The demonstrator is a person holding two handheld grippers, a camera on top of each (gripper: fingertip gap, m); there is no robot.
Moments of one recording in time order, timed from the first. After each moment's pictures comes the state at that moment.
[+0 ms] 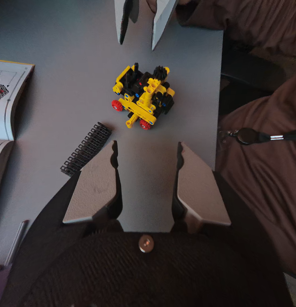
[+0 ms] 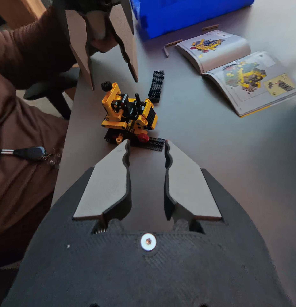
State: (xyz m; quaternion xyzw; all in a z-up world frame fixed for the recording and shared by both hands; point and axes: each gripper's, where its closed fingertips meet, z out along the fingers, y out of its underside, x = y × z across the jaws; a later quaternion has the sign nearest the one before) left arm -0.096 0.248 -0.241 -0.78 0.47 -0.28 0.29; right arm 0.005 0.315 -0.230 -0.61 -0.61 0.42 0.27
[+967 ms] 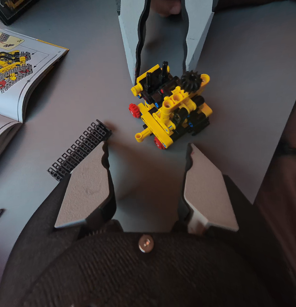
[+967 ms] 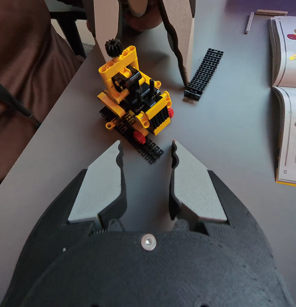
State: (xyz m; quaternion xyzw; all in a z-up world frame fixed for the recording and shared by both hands) left arm -0.073 0.276 -0.275 -0.85 0.36 -0.16 0.35; right arm -0.021 0.305 -0.268 -0.43 -0.80 0.40 0.14
